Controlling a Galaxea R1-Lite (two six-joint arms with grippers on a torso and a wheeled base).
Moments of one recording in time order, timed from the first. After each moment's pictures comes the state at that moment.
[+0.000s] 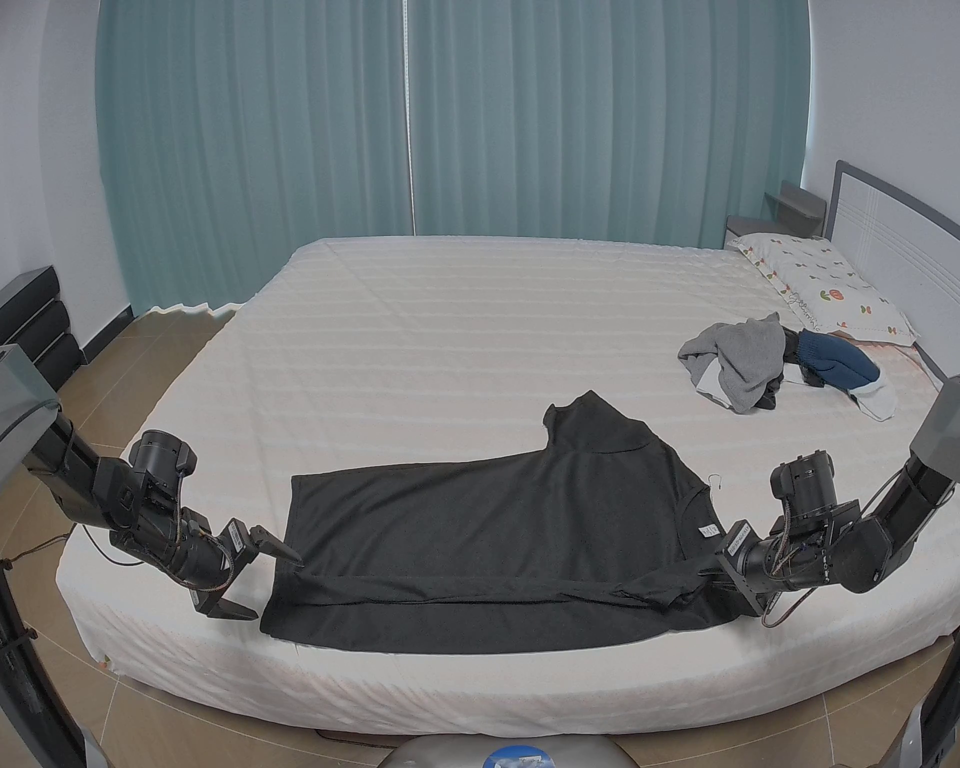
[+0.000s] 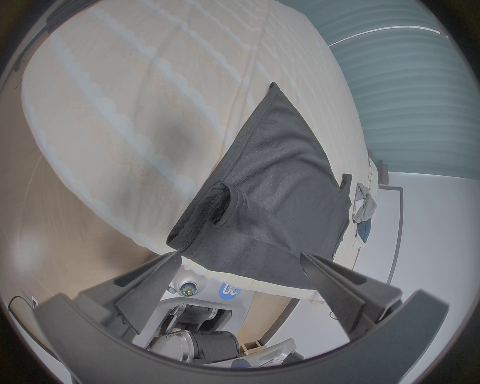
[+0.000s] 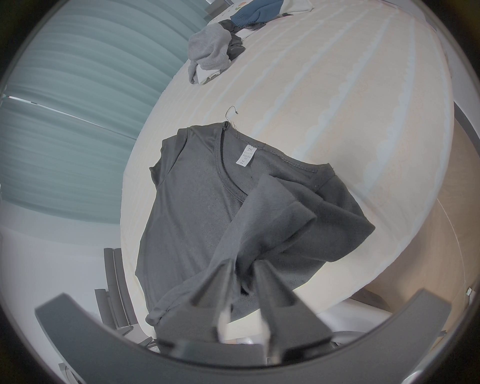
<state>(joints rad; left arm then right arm) 0.06 2.02 -0.86 0.04 -0.53 -0.69 0.22 2.01 -0.58 -0.56 0.10 1.03</state>
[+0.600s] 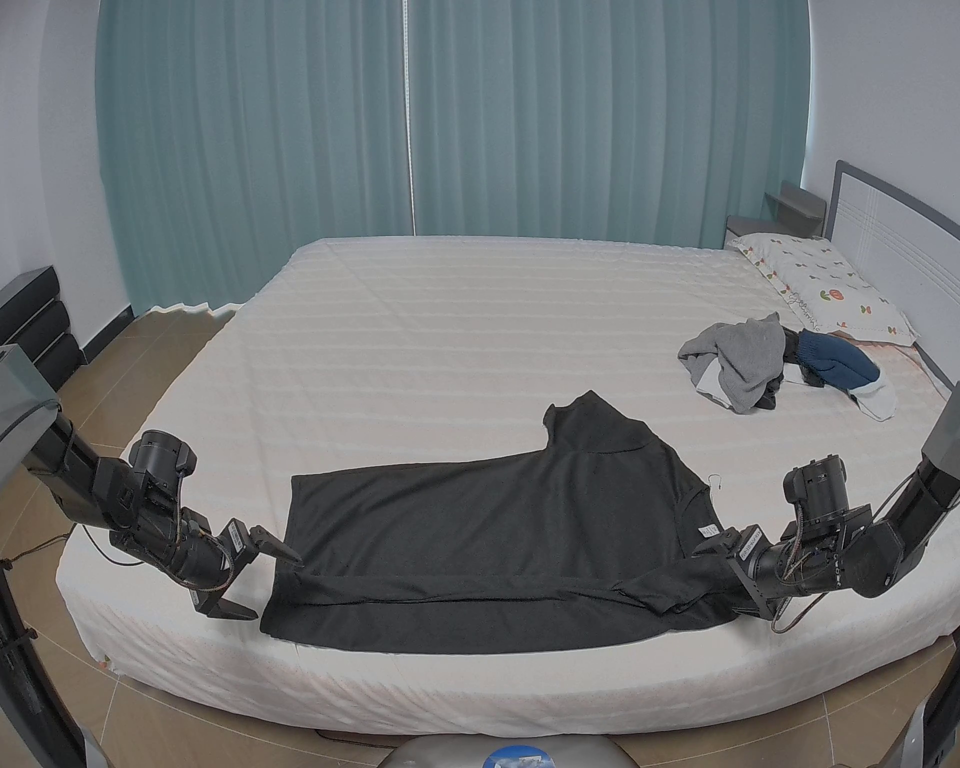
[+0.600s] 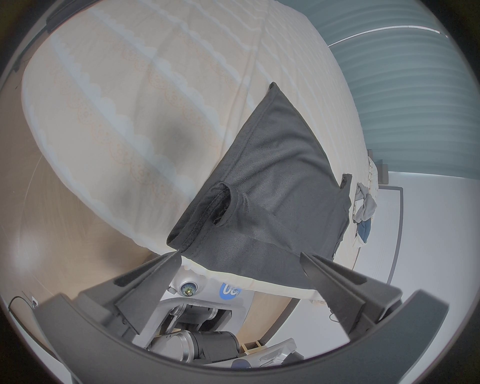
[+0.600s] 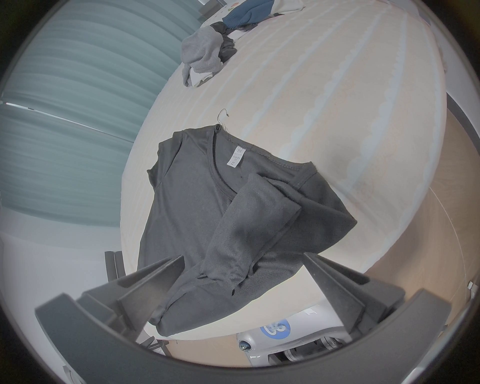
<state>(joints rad) 0.06 2.02 -0.86 0.04 -0.53 -0.68 0.19 1.98 -0.54 -0.57 0.12 1.04</state>
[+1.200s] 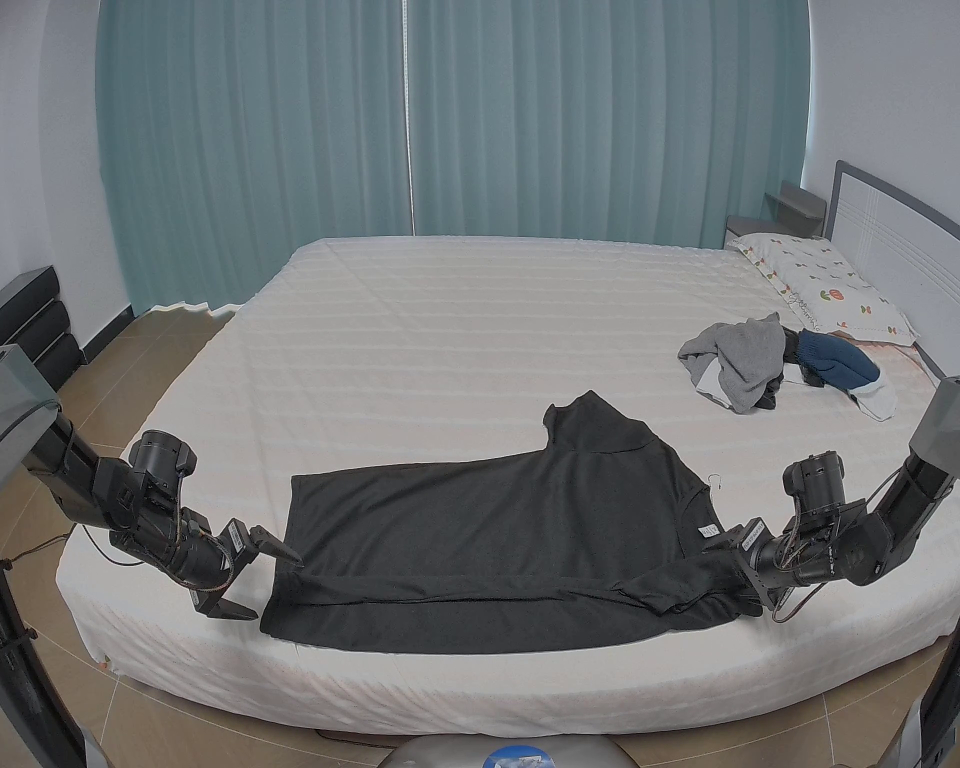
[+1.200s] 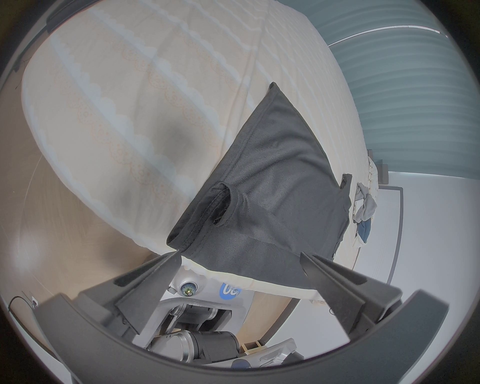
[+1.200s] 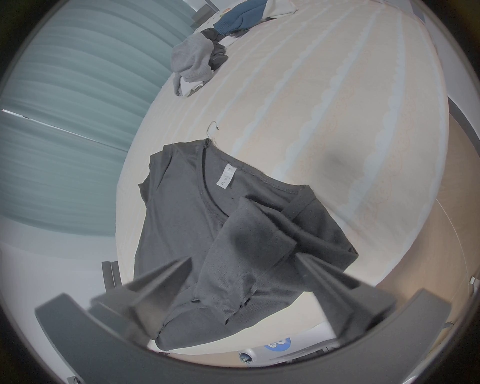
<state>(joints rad) 0.06 2.02 -0.86 0.04 -0.53 -0.68 0.13 2.06 -0.60 -0.57 0.10 1.02</state>
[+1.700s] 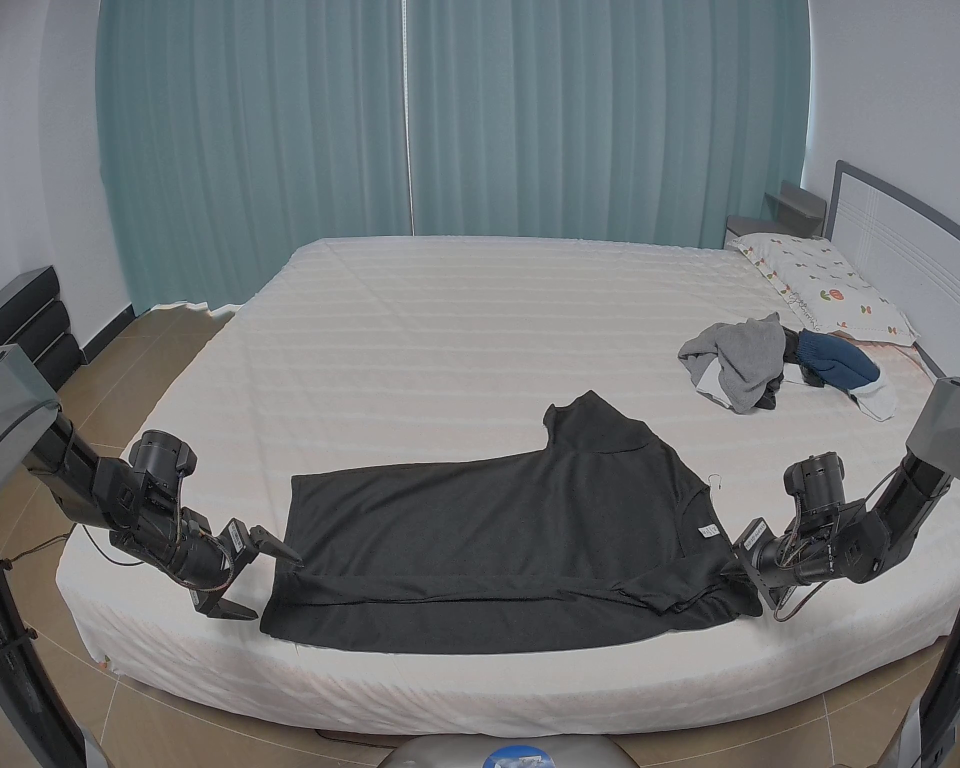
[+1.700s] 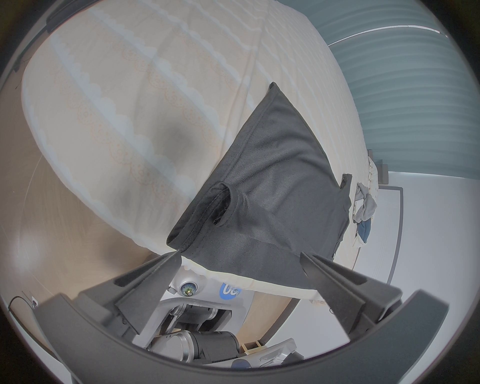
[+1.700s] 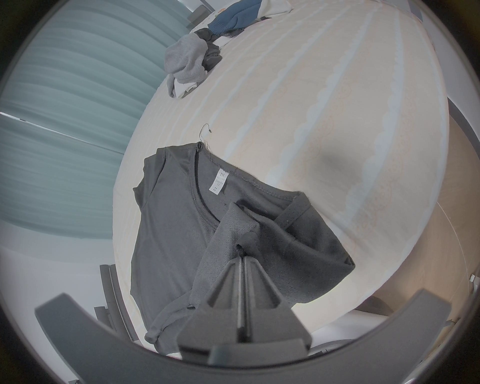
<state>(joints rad) 0.06 2.02 -0.86 0.04 -0.53 -0.68 0.11 2.05 -0.61 -0.57 0.10 1.02</state>
